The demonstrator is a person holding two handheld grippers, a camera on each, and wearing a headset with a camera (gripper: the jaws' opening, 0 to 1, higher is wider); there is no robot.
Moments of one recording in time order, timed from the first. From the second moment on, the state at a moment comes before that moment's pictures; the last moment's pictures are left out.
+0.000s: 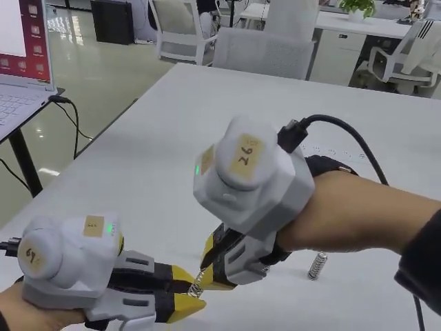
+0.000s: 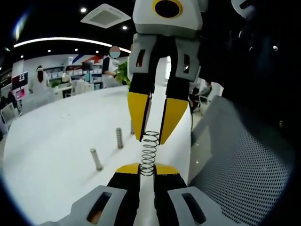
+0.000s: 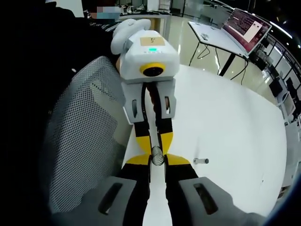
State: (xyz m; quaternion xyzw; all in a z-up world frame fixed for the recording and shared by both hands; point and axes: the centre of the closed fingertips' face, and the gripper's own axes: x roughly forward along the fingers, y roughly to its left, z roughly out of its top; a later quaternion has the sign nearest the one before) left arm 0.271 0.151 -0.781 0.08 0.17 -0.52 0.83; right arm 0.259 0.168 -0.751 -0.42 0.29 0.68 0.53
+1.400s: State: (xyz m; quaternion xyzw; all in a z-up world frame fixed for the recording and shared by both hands) left arm 0.284 0.157 -0.777 0.05 0.16 -0.50 0.85; right arm 0.278 0.158 -0.767 -0.43 0.33 0.66 0.53
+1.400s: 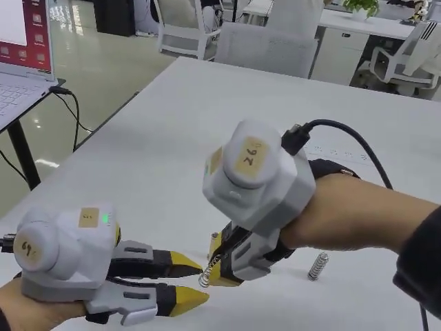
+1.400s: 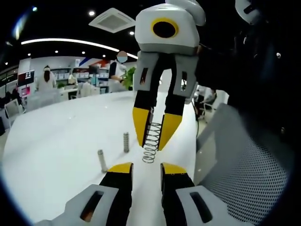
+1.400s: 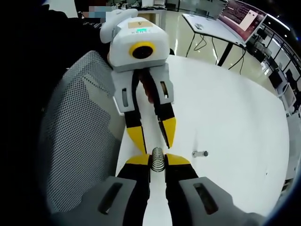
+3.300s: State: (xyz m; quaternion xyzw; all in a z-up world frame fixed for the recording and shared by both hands) left arm 0.295 0.175 -0.778 0.04 0.15 -0.44 0.88; right arm 0.362 0.171 -0.785 -0.48 0.34 0.59 0.56
